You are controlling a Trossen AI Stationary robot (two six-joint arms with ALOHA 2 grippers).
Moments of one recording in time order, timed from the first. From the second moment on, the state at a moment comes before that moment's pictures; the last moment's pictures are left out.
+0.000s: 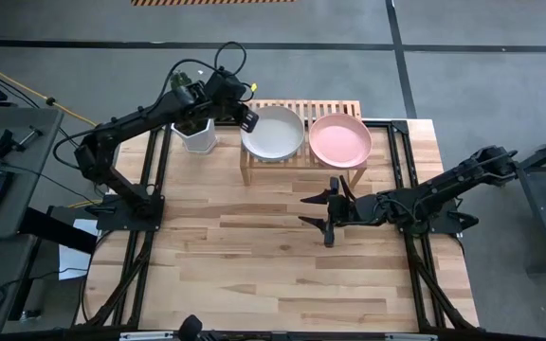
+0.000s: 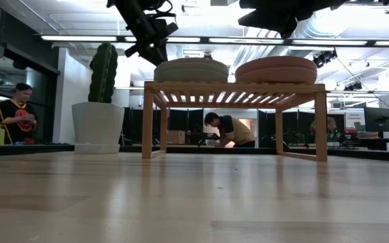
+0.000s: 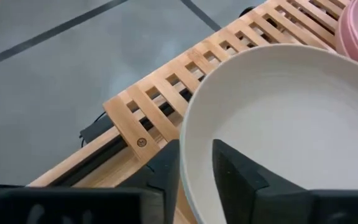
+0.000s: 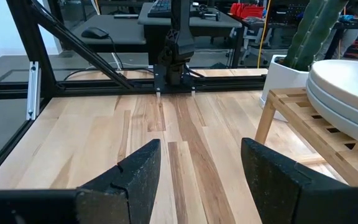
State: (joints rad) left arm 0.57 1.56 1.51 -0.73 -0.17 -0.25; right arm 0.33 1.23 0.67 0.34 0.45 0.07
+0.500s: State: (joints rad) left arm 0.52 1.39 1.49 -0.66 -0.09 -0.13; right arm 0.33 1.23 0.67 0.34 0.49 0.07
